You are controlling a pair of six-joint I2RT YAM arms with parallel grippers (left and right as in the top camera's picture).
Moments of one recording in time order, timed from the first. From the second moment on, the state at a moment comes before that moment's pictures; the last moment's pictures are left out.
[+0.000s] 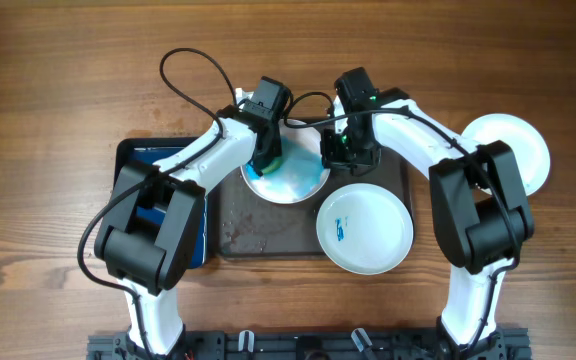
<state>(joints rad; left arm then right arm) -0.45 2.01 1.31 -0.61 -0.25 -0.54 0.38 2.08 1.40 -0.77 -0.33 0.35</state>
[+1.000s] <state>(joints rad) -0.46 1.81 1.36 -0.95 -0.08 -0.38 0.37 2.08 1.40 -0.80 -0.33 0.34</state>
